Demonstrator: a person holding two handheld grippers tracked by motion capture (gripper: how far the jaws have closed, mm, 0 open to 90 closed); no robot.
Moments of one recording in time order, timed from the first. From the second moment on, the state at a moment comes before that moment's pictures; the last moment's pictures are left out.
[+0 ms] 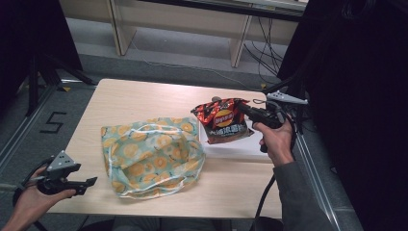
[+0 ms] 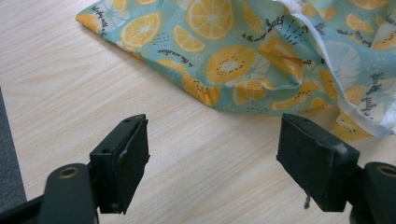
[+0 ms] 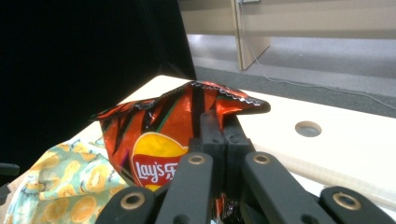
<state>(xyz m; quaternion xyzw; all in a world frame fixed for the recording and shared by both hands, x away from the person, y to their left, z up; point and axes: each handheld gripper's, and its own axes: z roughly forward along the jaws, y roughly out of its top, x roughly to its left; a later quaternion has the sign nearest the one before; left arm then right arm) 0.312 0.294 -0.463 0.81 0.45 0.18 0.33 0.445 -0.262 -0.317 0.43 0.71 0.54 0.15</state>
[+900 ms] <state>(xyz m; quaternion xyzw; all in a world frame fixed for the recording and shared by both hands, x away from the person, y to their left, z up) 0.313 0.295 -0.464 0.82 0.44 0.18 0.32 0.449 -0.293 -0.377 0.52 0.67 0.51 0.13</state>
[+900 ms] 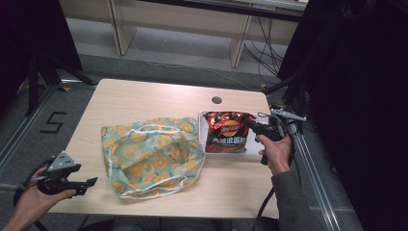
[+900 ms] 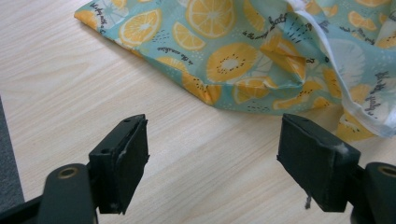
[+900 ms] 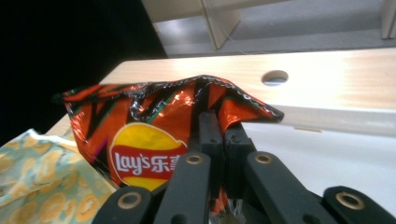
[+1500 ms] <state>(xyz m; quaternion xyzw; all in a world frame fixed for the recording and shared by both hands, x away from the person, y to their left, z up) 0.313 0.295 -0.465 0.82 0.44 0.18 0.32 0.481 -0.293 -0.393 0.53 0.67 0.50 0.15</state>
